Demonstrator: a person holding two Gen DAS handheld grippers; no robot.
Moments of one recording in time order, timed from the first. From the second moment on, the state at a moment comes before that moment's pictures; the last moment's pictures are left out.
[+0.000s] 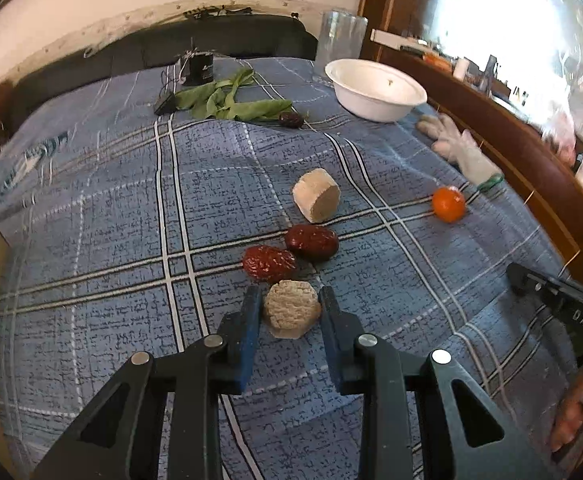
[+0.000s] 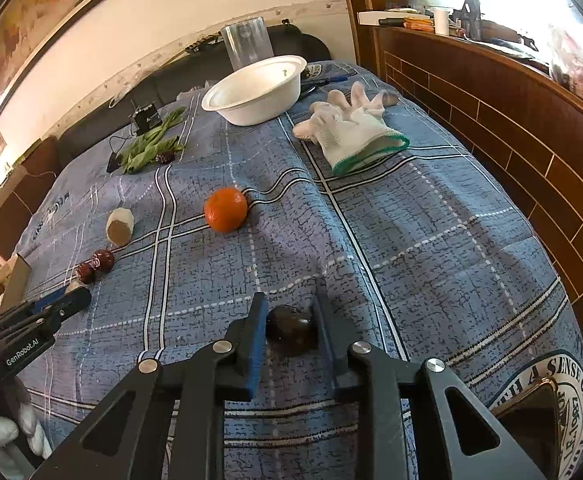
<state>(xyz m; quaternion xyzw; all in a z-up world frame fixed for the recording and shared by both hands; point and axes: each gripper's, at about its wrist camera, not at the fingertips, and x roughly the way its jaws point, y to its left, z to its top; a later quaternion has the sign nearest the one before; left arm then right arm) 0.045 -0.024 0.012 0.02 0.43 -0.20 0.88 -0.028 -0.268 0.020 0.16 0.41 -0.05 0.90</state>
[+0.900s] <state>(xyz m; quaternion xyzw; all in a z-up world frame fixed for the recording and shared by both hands) -0.040 0.100 0.076 -0.10 0.36 -0.14 0.92 -0.078 -0.188 0.088 0.10 0.32 0.02 0.94</state>
